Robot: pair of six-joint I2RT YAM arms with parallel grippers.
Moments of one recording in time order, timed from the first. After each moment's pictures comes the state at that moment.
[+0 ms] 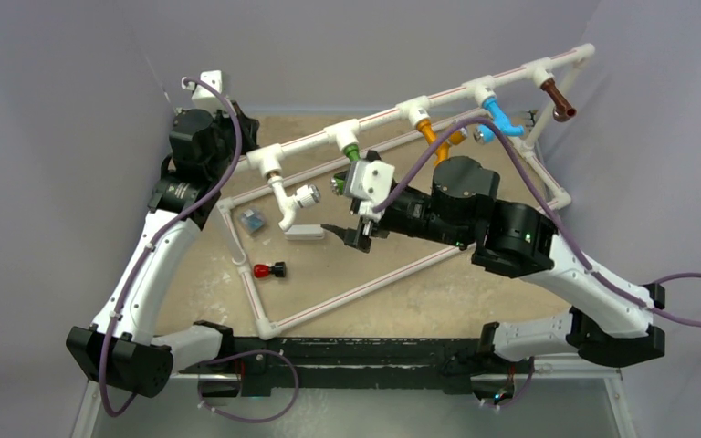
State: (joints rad) left arm -0.24 1.18 1.29 -0.26 -0.04 -0.28; right arm 1.18 1.24 1.73 -0.60 -0.05 -0.33
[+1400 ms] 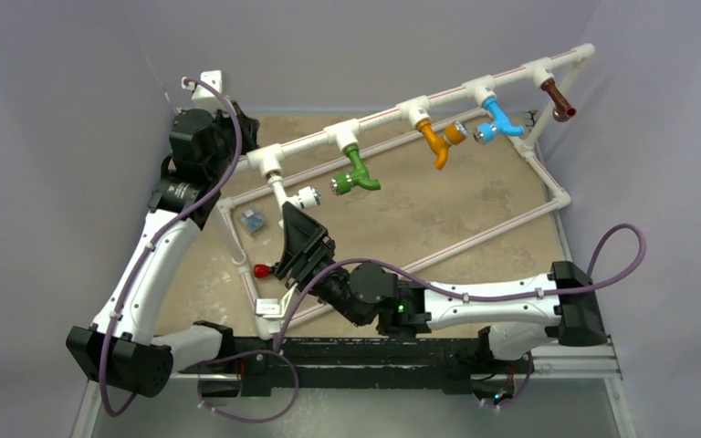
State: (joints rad) left arm -0.24 1.18 1.29 -0.26 -0.04 -0.27; right arm 1.51 1.42 1.10 0.48 0.60 -1.80
